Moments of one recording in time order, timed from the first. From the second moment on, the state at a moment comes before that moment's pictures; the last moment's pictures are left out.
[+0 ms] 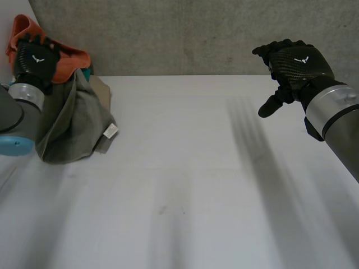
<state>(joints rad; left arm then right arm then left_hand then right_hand) 4.68 -2.27 -1.12 3.64 -1.43 3.87 1.93 -1.39 1.42 -0.01 1.45 2.96 0.22 0.21 0.22 0.21 0.05 0.23 0.22 0.21 0.21 0.05</state>
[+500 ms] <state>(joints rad) 4.75 -2.60 -0.68 3.64 -1.38 3.87 1.93 -1.36 1.43 -0.01 1.45 2.91 1.16 1.18 1.17 1.19 0.97 0.23 0.22 0.21 0.21 0.05</state>
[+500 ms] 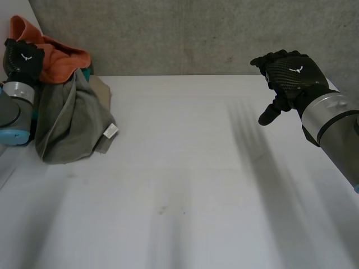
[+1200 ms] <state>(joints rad) 4.00 -1.91 -1.47 3.58 -1.47 3.13 1.88 -1.37 1.37 0.04 1.43 2.91 1.16 1.19 1.19 1.20 0.97 0.23 0.22 0.21 0.21 0.05</state>
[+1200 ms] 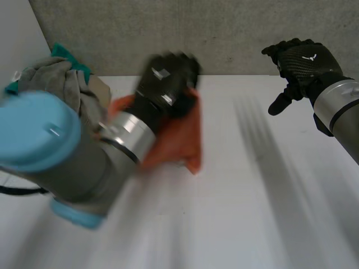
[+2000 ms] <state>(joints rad) 4.27 -1.98 -1.75 3.38 -1.43 3.53 1.85 -1.31 1.77 0.02 1.29 2.68 0.38 0.37 0.37 0.37 0.20 0.23 0.22 0.22 0.22 0.05</state>
